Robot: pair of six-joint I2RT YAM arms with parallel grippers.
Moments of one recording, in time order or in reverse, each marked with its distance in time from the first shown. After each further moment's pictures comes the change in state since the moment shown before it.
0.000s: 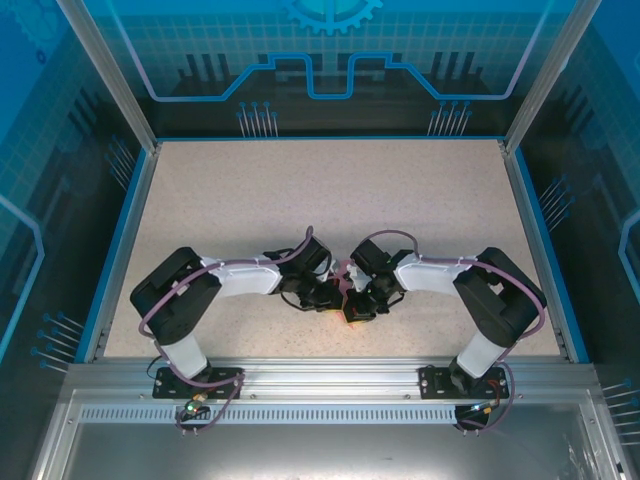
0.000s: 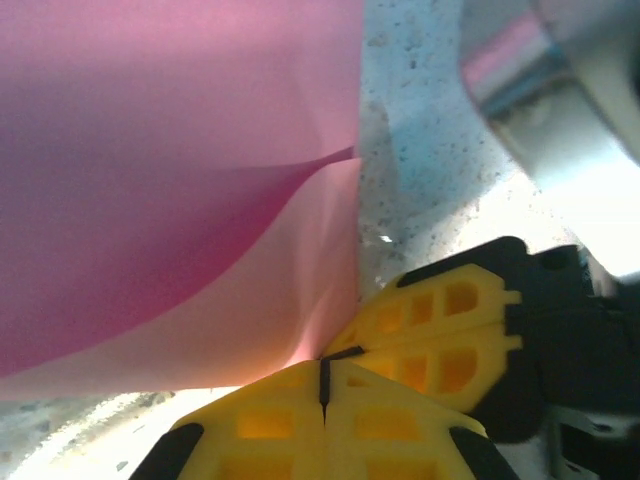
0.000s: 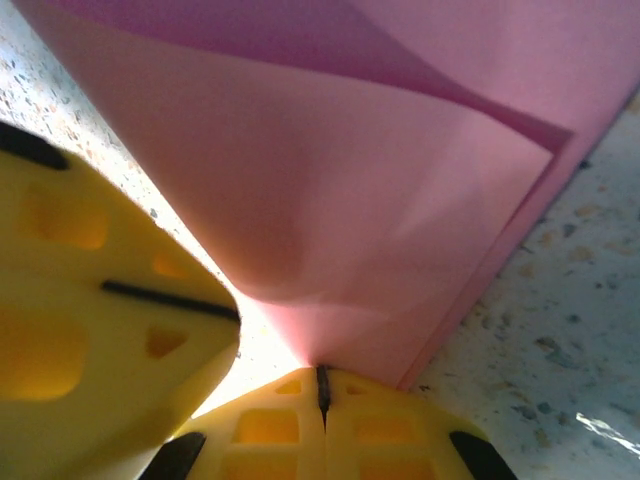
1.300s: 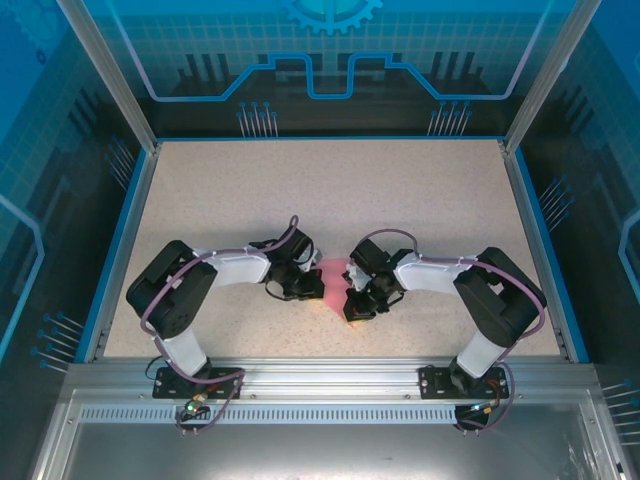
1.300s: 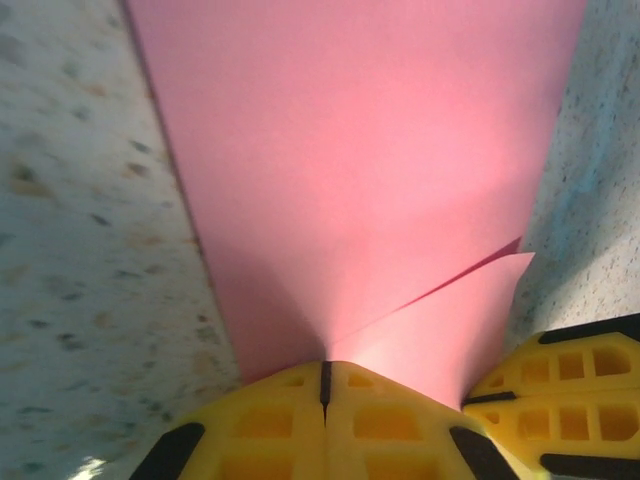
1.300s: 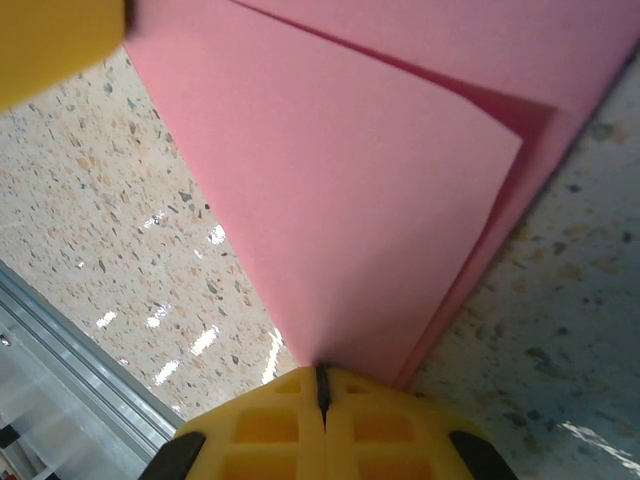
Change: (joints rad) left arm 0.171 0.006 -0.008 -0.084 -0.066 0.189; right arm -0.001 -0.003 0.005 -0.008 0.019 -0.020
